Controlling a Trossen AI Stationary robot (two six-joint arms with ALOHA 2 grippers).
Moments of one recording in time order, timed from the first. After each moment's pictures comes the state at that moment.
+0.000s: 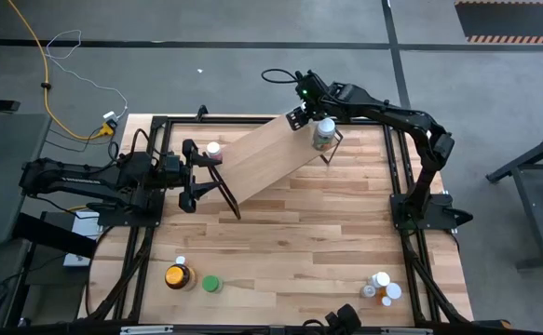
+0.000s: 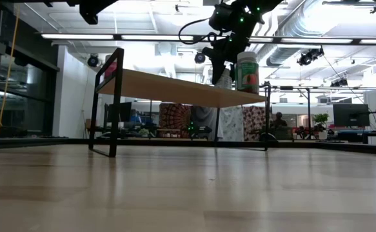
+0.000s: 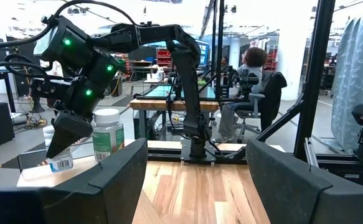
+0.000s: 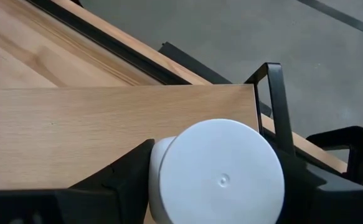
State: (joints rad) left arm 0.10 0.64 0.46 0.30 -0.10 0.01; right arm -0.55 1.79 1.66 -0.83 0.23 0.36
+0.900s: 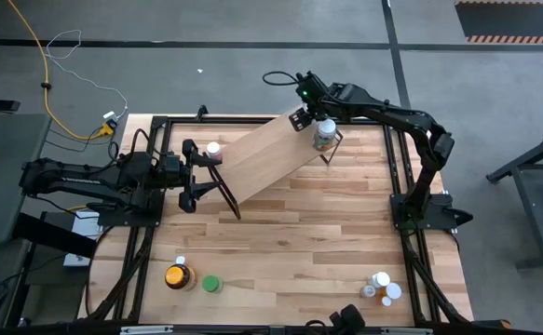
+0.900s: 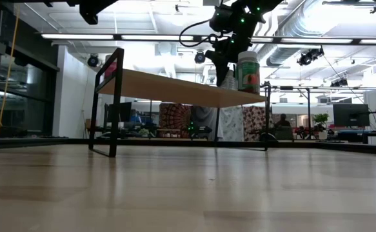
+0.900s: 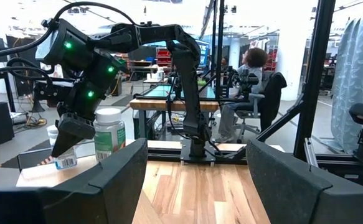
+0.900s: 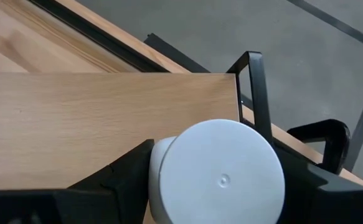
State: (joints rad) left arm 0.10 0.64 0.46 0.30 -0.10 0.01; right arm -0.55 1.79 1.66 -0.88 0.28 0.34
